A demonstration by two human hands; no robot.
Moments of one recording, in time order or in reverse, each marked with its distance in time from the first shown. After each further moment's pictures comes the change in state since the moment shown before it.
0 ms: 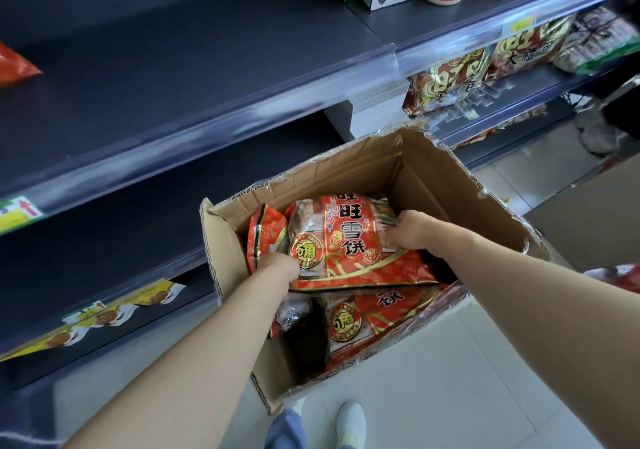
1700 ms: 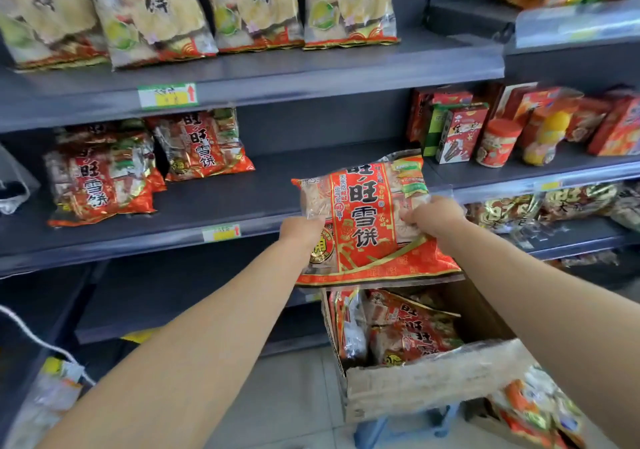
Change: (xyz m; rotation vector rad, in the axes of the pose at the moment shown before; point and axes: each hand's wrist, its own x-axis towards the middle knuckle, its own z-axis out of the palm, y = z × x) left_hand -0.220 -0.013 -0.183 -0.536 0.212 0.355; right_hand -0.196 -0.109 -0.060 0.511 0.368 -0.420
